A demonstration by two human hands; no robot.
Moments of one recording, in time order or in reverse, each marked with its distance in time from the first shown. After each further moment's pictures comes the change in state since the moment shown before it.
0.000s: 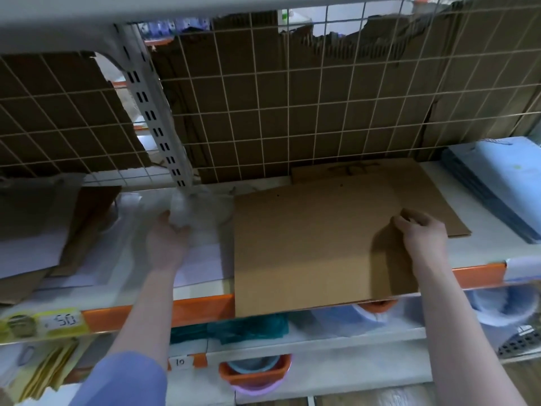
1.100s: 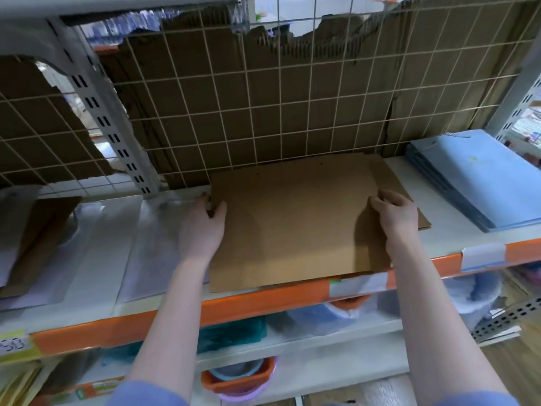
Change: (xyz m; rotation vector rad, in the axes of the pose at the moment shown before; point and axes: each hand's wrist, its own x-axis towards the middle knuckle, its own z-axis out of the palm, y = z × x) left_hand -0.054 0.122 0.030 -0.143 -0.106 0.185; right_hand 0.039 -0.006 -0.013 0.184 0.007 -0.003
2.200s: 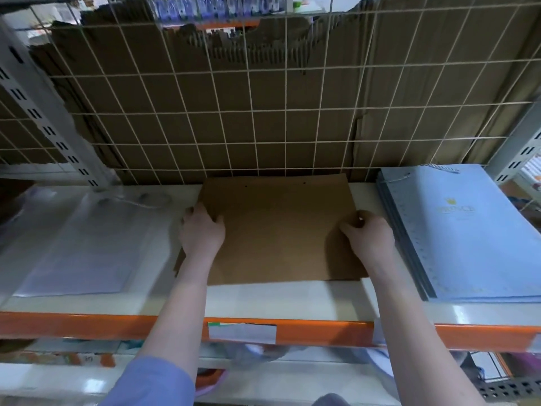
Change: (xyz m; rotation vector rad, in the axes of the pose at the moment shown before) left_hand 0.016 0.087 0.148 0.302 0.049 -0.318; right_hand 0.144 0.005 -0.064 -0.648 -0.271 -0.329
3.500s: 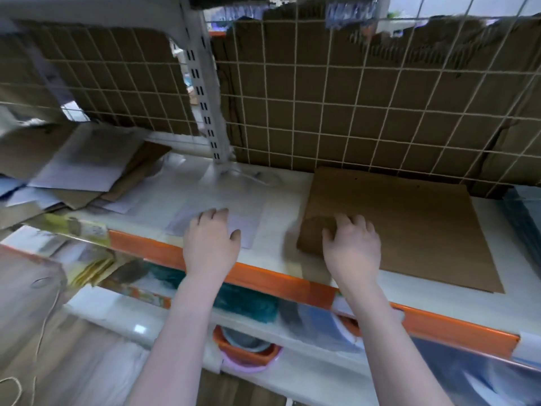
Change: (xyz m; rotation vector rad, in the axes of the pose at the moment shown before) left_hand -0.060 -0.155 -0.126 0.229 0.153 0.071; right_hand -0.143 -0.134 0.119 -0.385 -0.005 -0.461
